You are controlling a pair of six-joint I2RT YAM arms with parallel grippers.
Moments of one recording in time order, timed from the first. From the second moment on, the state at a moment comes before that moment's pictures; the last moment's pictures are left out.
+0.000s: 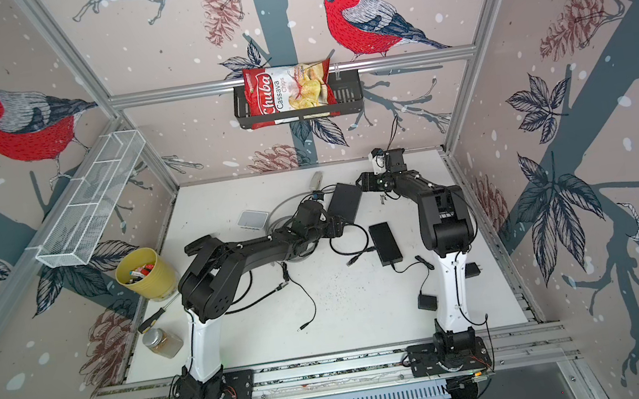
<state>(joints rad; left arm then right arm) -0.72 2.09 1.32 0.14 0.03 -0.47 0.13 2.24 1.64 -0.16 -0.45 0.15</state>
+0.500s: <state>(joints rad) -0.72 2.16 1.38 0.13 0.10 -0.47 0.15 2.41 1.79 -0.10 -0.53 0.24</state>
